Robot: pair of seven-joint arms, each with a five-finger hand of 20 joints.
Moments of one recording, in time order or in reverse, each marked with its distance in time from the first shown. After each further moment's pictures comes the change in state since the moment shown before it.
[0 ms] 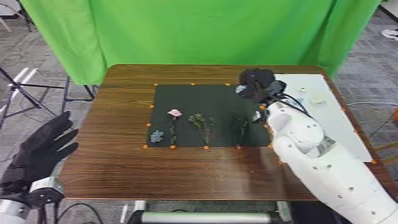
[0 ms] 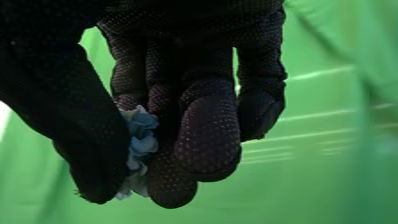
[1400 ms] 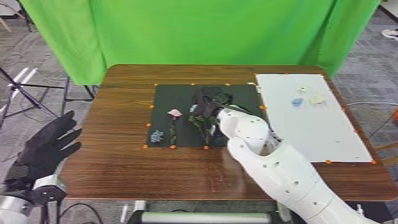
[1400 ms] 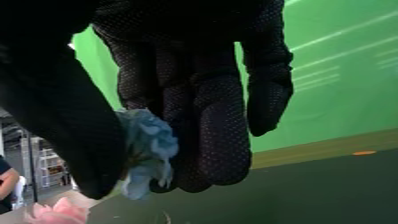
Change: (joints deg) left arm -1.1 1.1 0.6 0.6 -0.1 -0.1 -1.2; right arm 3.9 -14.9 -6.6 7.0 -2.6 -15.5 0.6
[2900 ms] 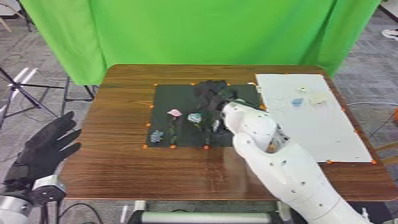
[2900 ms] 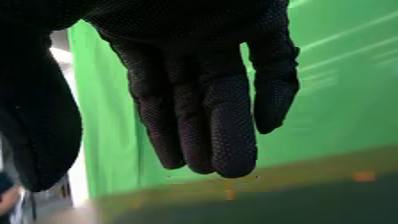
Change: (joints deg) left arm 0.0 -0.2 -0.1 0.1 0.0 -0.1 -0.3; right arm -1.7 0.1 5.1 -4.9 0.3 -2.3 0.3
